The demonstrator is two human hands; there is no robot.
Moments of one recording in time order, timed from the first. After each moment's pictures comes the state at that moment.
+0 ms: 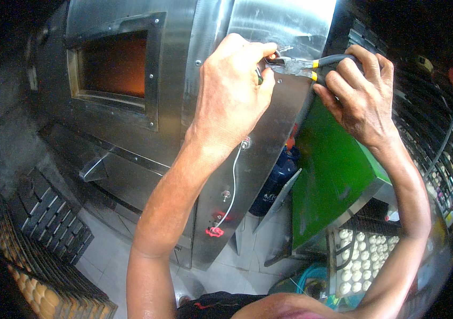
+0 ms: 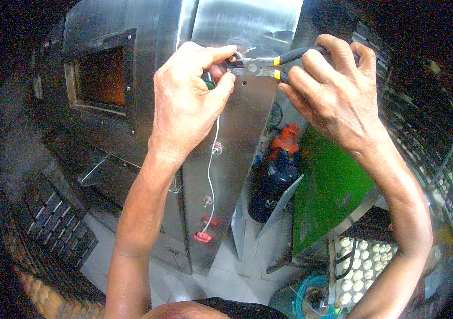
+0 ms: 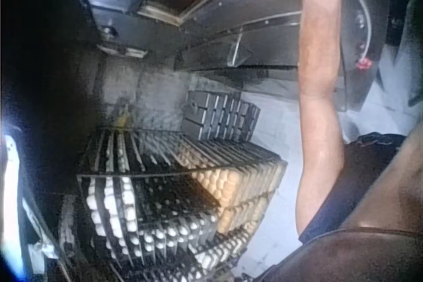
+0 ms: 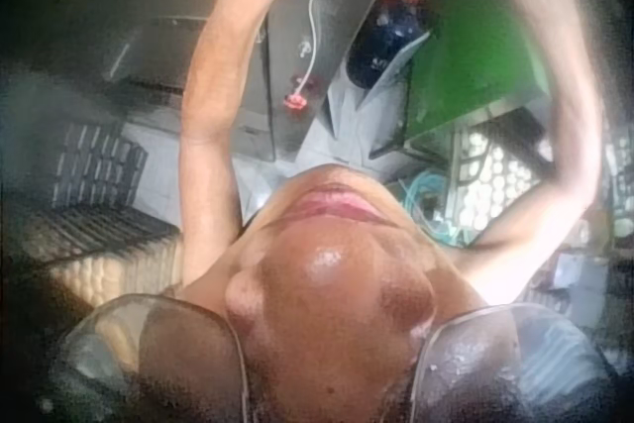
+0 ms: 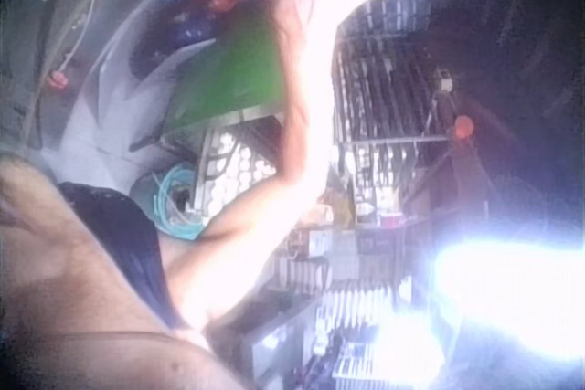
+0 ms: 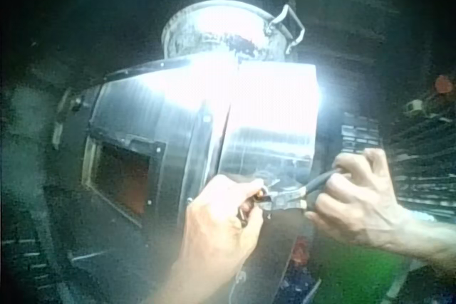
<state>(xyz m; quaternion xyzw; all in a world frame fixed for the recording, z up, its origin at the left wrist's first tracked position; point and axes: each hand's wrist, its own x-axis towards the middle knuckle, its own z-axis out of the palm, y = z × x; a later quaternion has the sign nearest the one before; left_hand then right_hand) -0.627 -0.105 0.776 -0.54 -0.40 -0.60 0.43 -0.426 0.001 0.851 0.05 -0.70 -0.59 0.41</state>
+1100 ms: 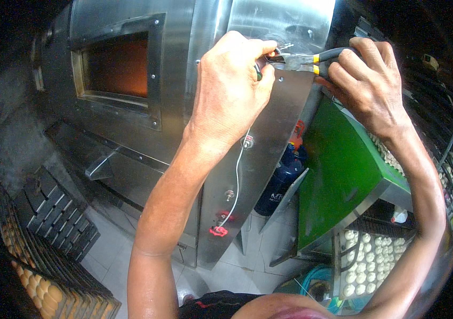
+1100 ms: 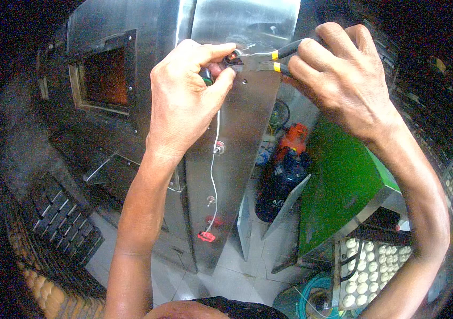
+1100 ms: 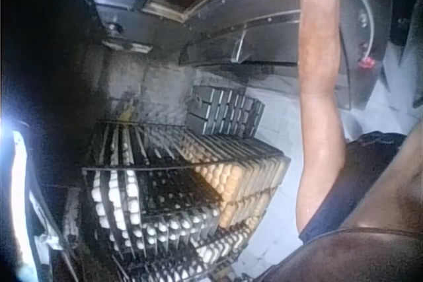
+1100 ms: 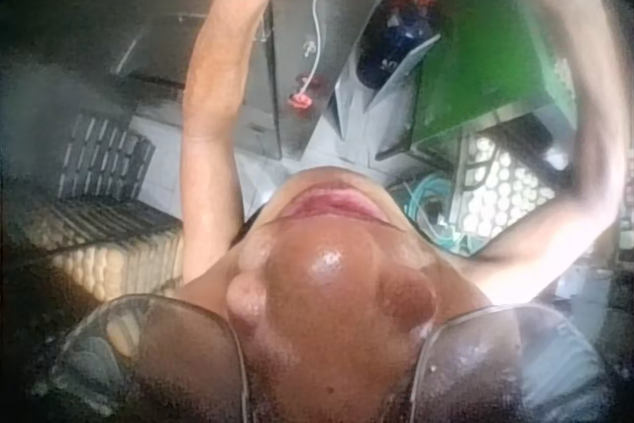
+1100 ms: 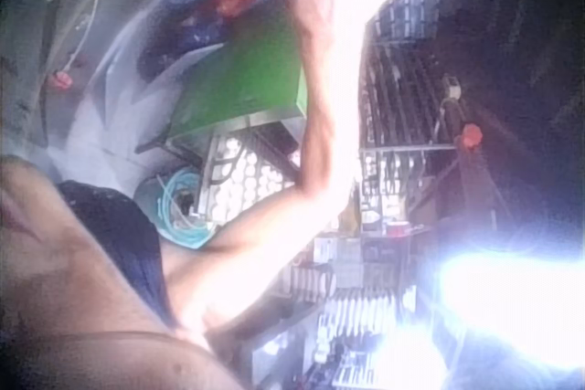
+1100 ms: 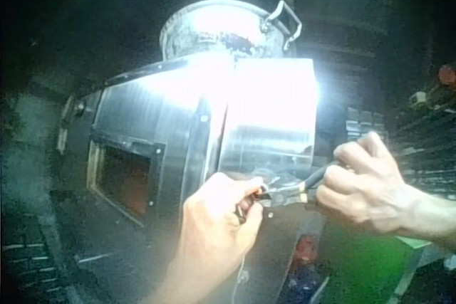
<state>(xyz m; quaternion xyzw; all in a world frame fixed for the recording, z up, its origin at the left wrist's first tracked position) -0.629 -0.109 0.778 -0.54 -0.42 -0.57 0.45 -0.425 0.004 0.872 0.12 -0.69 -0.62 0.36</state>
